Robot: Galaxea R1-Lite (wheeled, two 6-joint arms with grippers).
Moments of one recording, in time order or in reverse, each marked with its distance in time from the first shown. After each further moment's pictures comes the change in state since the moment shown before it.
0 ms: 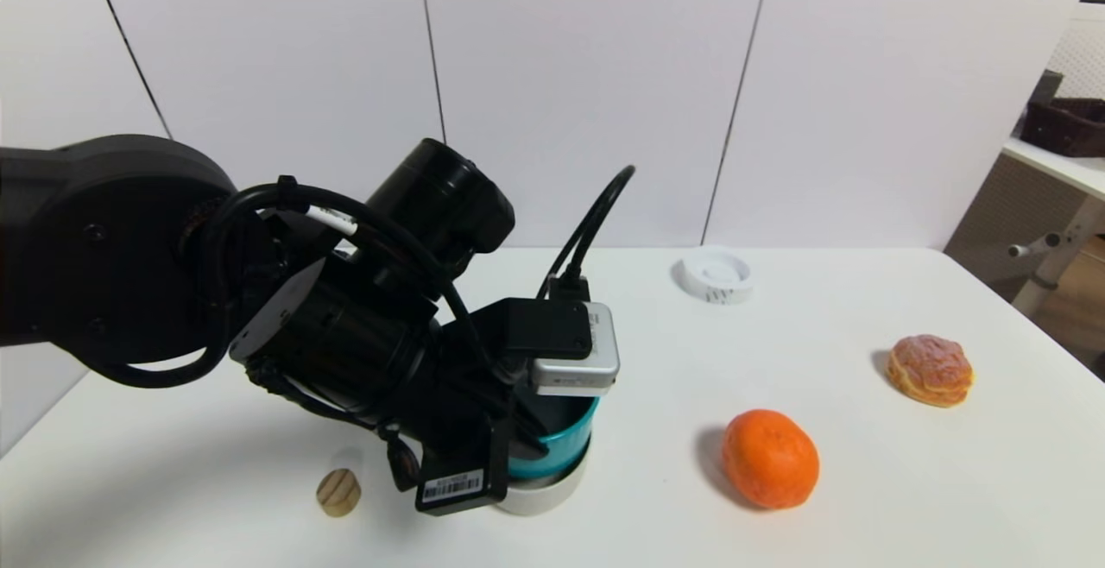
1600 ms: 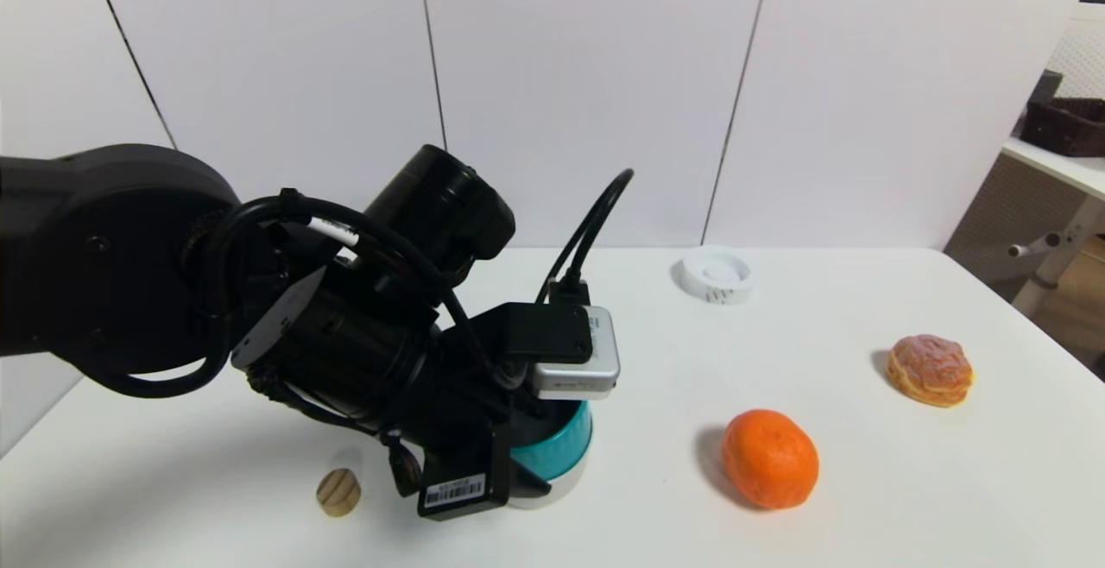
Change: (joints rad) left arm -0.003 -0.004 0.020 -0.011 -0.001 -0.013; right arm 0.000 0.000 0.000 0.000 0.000 0.000
